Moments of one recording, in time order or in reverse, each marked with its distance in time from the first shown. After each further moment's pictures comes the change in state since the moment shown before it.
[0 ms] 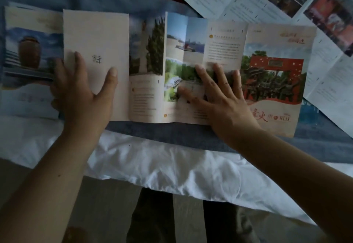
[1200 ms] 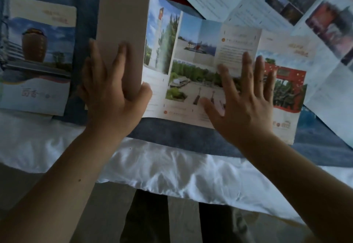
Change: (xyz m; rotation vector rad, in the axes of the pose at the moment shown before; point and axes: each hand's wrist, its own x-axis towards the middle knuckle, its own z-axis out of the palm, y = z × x) left_hand -0.021 0.048 -0.010 -0.076 -0.155 0.235; right_hand 0.000 0.001 -0.008 -0.103 0.136 0.473
